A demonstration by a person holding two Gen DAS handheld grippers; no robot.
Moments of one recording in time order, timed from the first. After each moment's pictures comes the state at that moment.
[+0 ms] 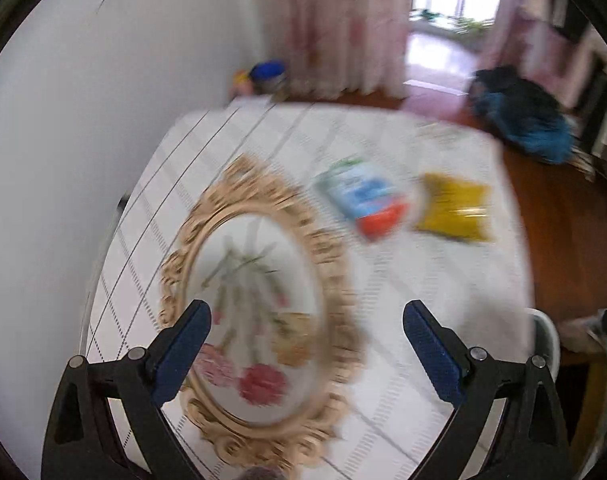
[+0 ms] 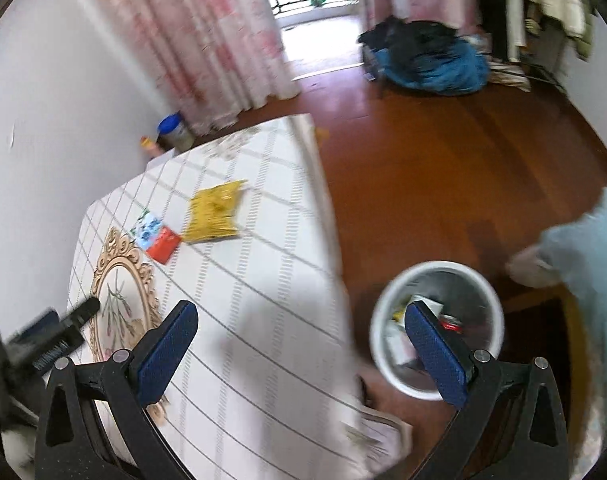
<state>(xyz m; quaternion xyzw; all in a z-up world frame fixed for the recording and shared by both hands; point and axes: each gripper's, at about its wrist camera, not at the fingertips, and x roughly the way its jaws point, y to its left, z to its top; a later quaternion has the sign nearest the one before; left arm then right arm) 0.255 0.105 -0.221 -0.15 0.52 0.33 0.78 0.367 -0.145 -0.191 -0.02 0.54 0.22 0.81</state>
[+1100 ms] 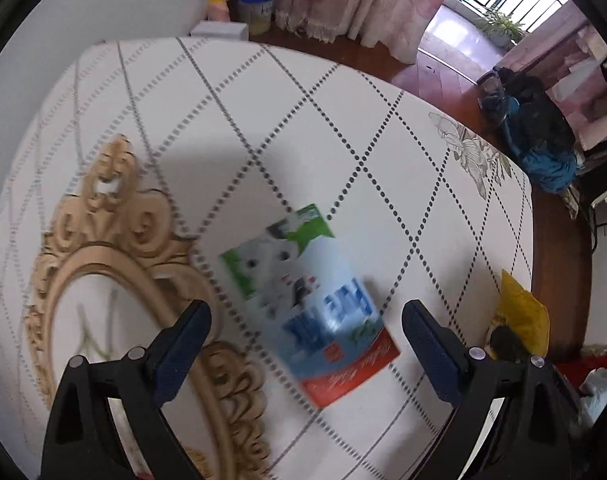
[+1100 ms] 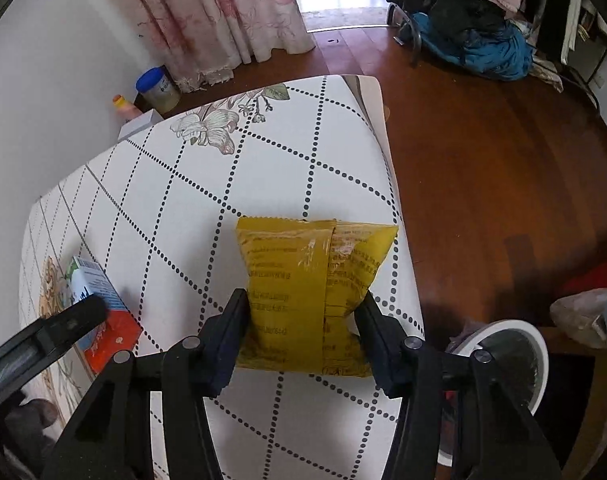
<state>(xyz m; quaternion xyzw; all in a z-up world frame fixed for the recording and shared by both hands) 0.368 0.179 -0.304 -0.32 0.56 0.25 0.73 0.486 -0.002 -0.304 -0.07 0.59 0.21 0.78</state>
